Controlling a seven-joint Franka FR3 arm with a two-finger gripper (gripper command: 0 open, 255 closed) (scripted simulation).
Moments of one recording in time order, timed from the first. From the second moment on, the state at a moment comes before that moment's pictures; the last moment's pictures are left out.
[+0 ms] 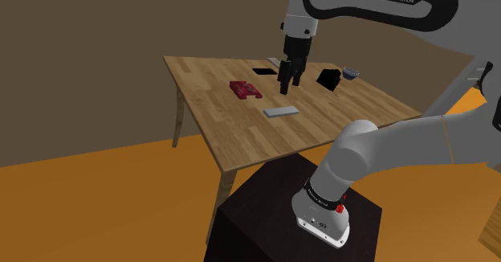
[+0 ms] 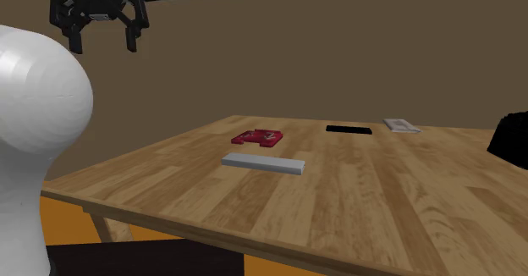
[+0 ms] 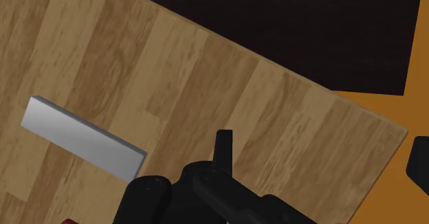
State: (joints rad) arm -0.02 -0.81 0.03 -2.44 -0.03 1.45 -0.05
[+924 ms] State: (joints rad) arm -0.11 -0.54 -0.13 -2.47 -0.14 1.84 -0.17
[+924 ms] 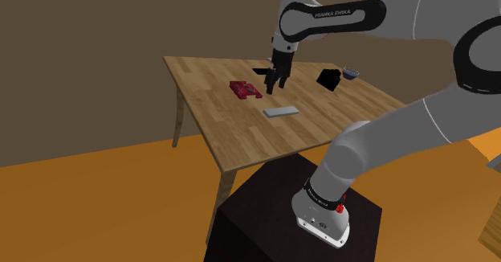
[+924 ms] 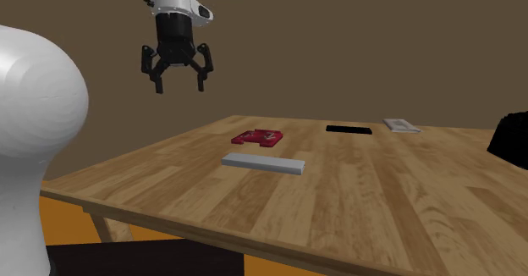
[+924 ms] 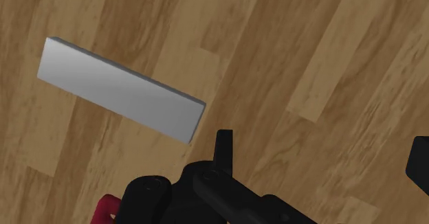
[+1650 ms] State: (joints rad) arm -0.15 -0.17 -0.27 -2.33 -0.11 2.15 -0.30
